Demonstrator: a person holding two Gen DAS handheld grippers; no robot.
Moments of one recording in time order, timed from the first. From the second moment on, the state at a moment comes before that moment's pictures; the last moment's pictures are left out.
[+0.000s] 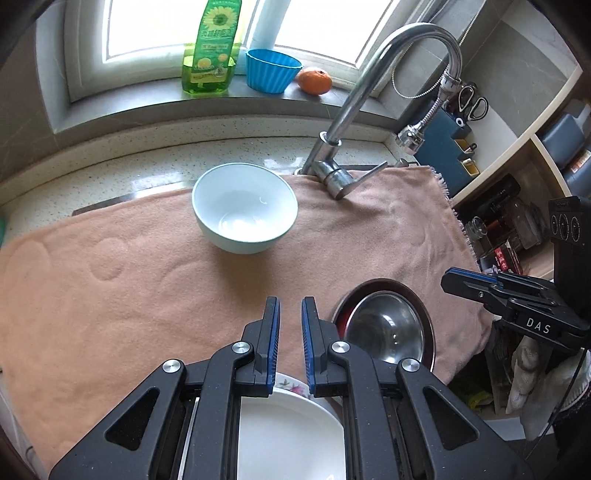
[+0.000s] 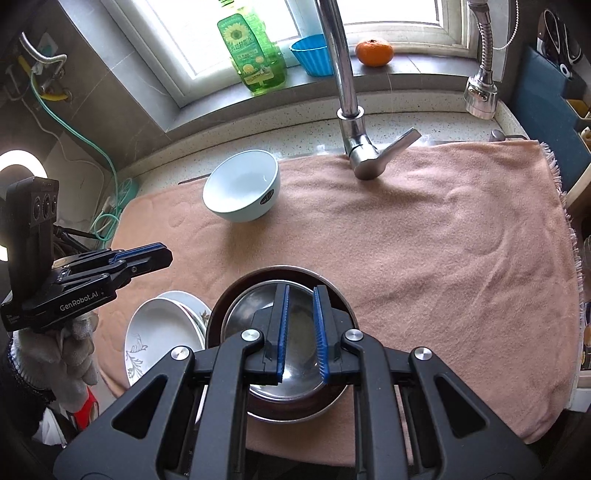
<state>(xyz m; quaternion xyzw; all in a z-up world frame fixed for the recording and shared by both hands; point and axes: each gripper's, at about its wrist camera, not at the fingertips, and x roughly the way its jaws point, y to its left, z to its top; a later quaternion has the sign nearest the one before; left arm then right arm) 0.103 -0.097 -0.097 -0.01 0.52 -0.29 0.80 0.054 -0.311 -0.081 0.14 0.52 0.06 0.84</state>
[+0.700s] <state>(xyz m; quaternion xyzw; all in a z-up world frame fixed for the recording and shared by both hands) 0.181 -0.064 -0.107 -0.03 0.53 -0.24 0.81 0.147 -0.299 -0.088 0.14 0.54 0.07 0.83</state>
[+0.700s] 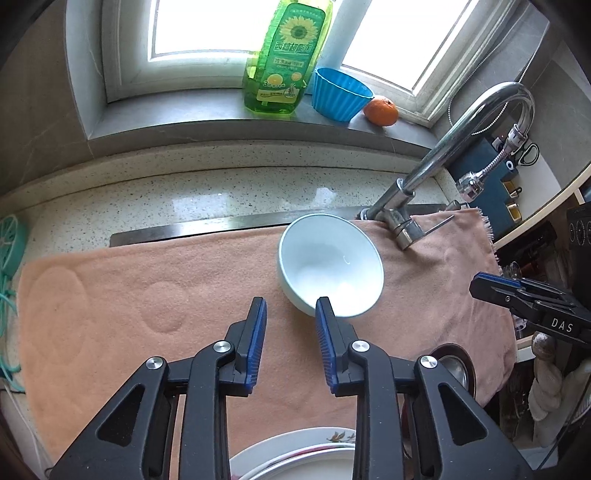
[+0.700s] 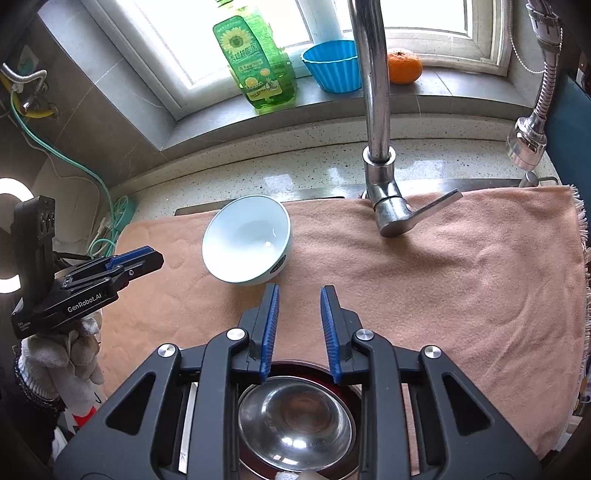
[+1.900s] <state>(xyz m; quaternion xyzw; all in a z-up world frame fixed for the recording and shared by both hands) 0.244 -0.075 -0.166 -0.09 0.60 -0.23 0.76 0.245 -0.283 -0.168 0.17 0.61 0.08 0.77</state>
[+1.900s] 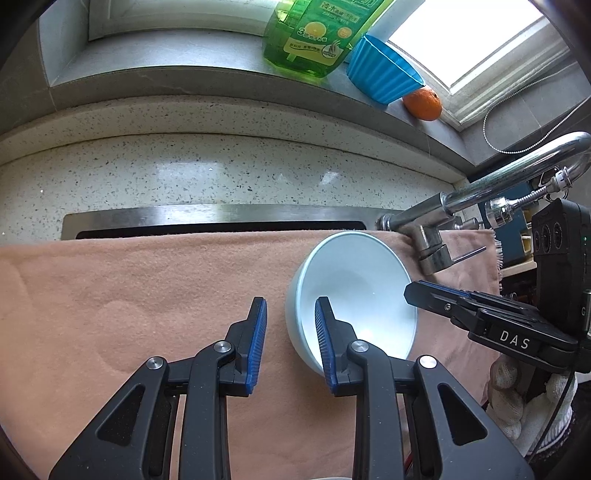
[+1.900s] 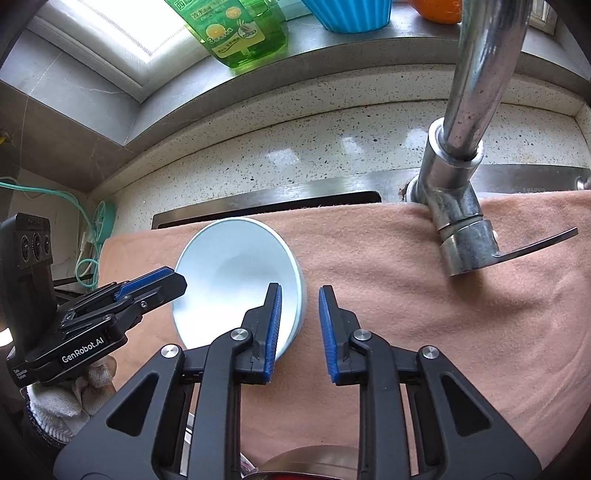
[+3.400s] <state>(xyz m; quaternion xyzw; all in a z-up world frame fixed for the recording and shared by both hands) 0.180 -0.082 -0.106 -0.10 0.56 -0.29 0.77 0.186 -0.292 -0.109 0.20 0.59 0.10 0.78</state>
